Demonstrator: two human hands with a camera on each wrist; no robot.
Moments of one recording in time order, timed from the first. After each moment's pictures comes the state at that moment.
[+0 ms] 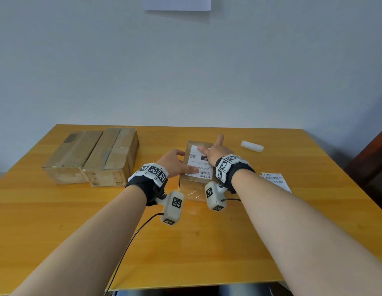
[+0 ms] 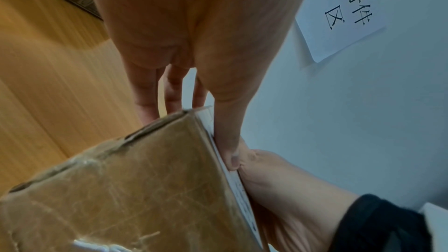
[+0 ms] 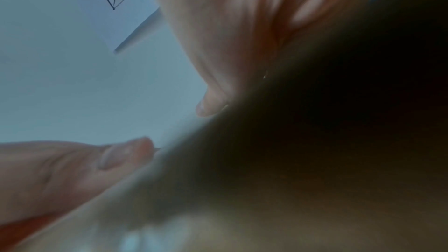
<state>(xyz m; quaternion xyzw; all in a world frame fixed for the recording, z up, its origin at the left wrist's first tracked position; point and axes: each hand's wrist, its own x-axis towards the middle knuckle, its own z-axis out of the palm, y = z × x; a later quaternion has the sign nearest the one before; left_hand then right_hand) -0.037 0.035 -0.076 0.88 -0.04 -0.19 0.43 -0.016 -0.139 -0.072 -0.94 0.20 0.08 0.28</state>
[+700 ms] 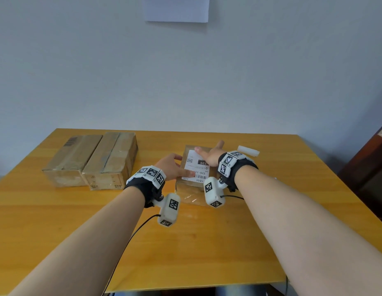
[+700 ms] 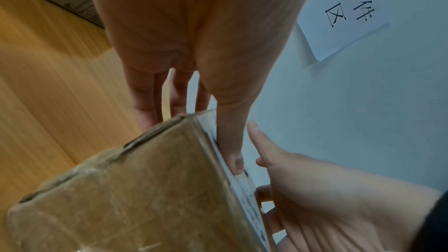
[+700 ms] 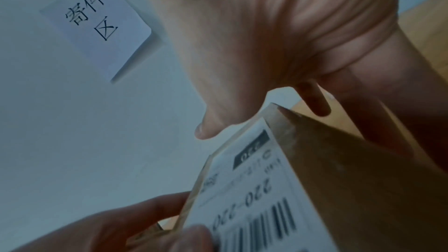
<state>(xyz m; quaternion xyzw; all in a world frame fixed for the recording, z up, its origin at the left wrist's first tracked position) -0.033 0.037 -0.080 0.88 -0.04 -0.20 0.43 -0.027 -0.142 -0.046 -0.92 0.23 0.14 0.28</state>
